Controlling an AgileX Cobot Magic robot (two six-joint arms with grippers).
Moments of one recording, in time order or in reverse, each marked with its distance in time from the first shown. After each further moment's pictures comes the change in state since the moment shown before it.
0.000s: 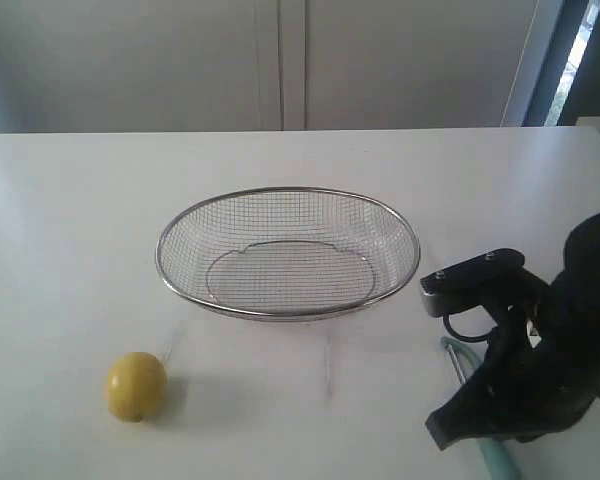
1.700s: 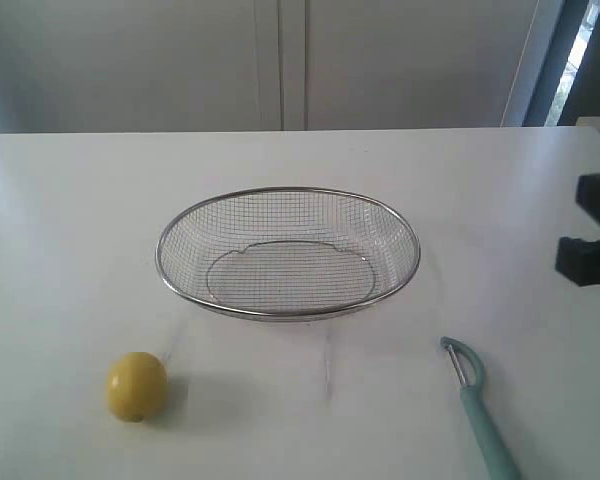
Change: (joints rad) left arm 0.000 0.000 0.000 0.000 0.000 0.000; right arm -0.331 -0.619 0.229 0.692 -0.672 -0.783
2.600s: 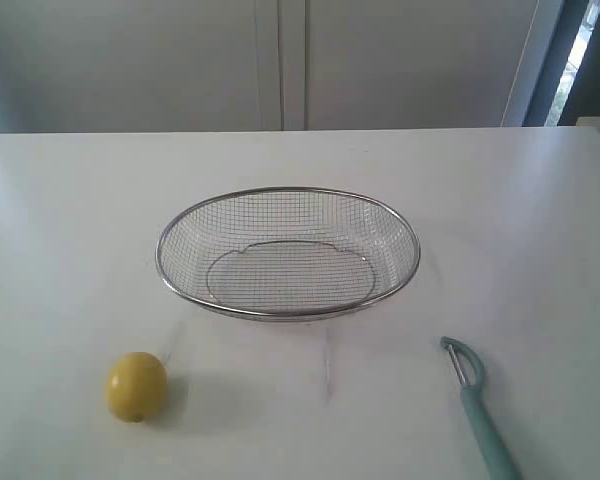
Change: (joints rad) left arm 0.000 0.000 0.000 0.000 0.000 0.000; right arm 0.000 -0.748 0.431 -0.490 -0.693 0.546
